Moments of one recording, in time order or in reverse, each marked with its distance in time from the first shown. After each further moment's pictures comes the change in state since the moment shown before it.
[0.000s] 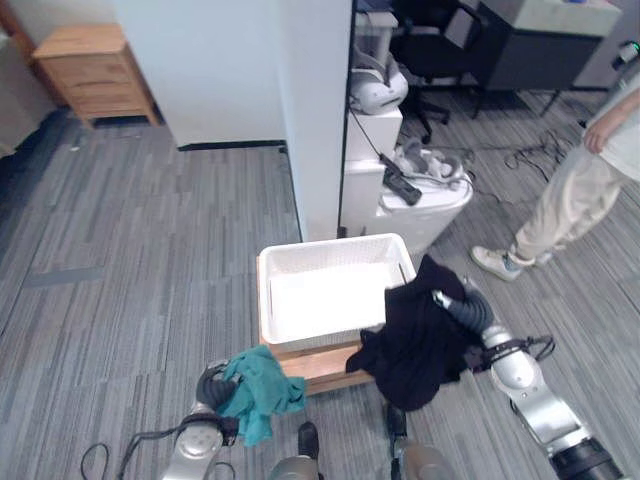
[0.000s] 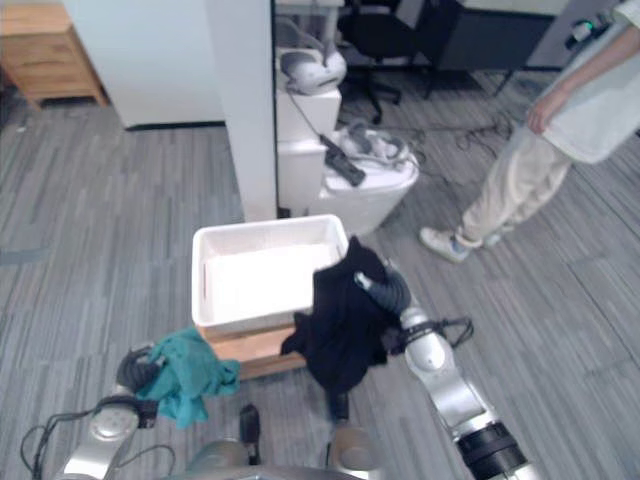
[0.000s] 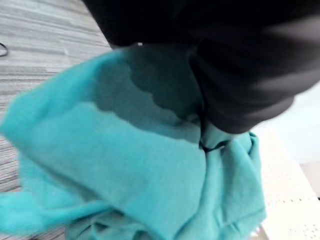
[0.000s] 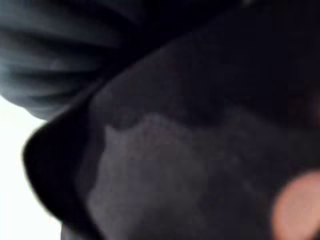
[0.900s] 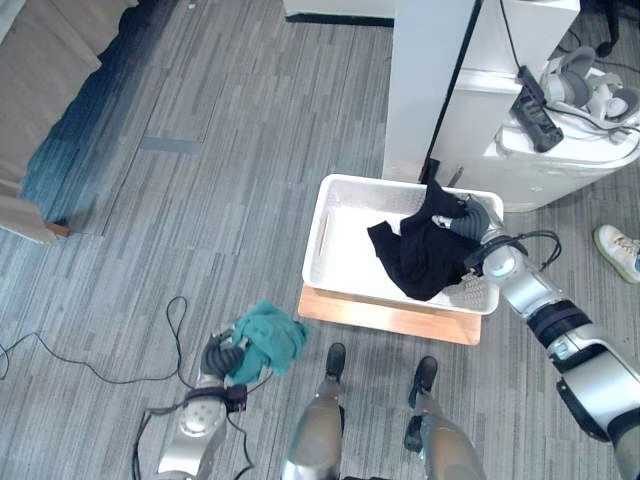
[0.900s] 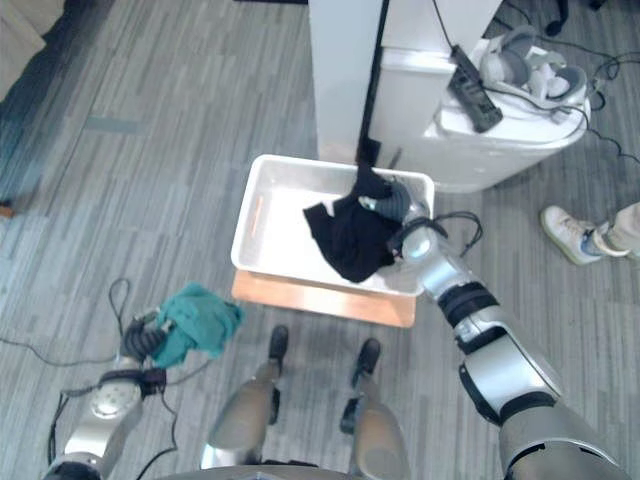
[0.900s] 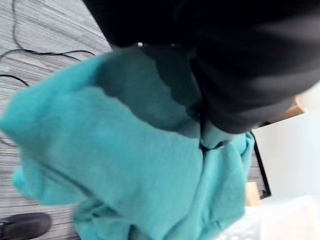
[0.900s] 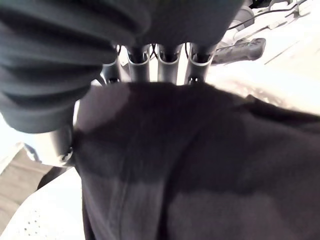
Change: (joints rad) left arm -0.136 0.027 -0.048 -0.162 -0.277 -0.114 0.009; right arm -0.647 -0.104 0.248 0.736 -0.057 0.088 -0.076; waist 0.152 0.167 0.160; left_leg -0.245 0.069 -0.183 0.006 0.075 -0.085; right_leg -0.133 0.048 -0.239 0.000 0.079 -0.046
